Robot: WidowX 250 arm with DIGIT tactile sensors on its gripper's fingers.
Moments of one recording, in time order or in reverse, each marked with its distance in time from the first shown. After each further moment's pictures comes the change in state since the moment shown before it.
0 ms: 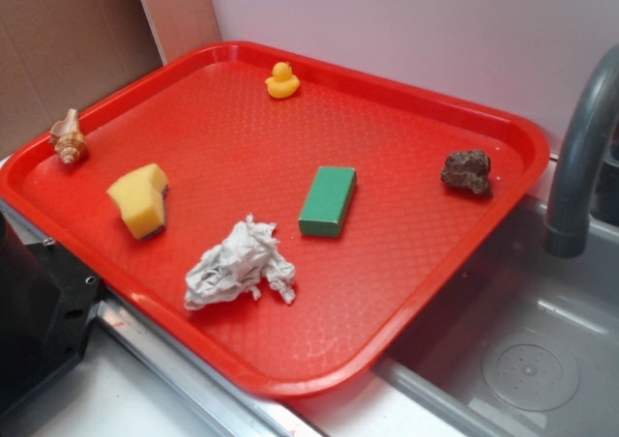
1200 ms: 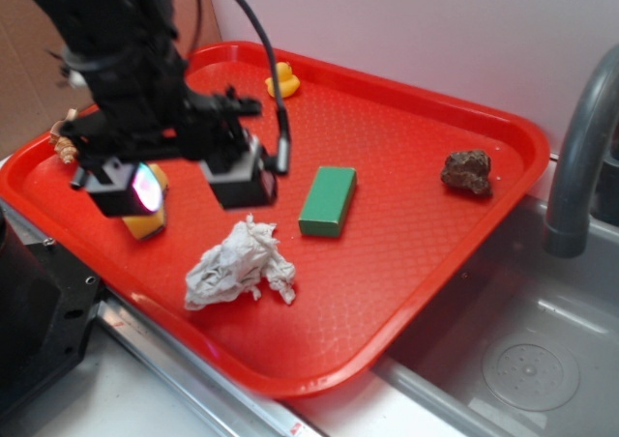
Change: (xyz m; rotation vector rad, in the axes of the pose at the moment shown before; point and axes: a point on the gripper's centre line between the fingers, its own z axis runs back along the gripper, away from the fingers) arm -0.003 -0.077 -0.168 -0.003 -0.023 0.580
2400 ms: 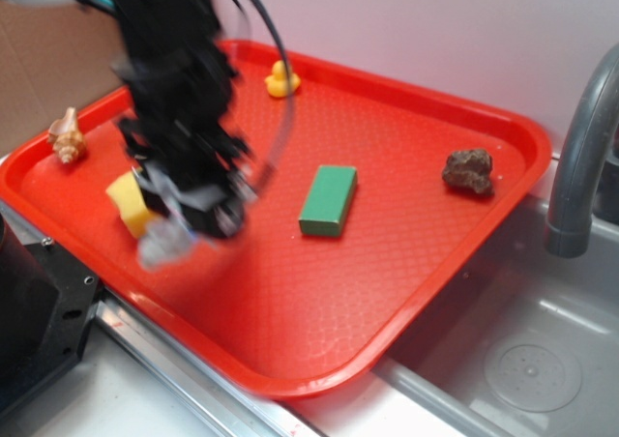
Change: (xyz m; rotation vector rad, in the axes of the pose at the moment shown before) arm 0.025 0.018 0.014 -0.100 0.181 -0.477
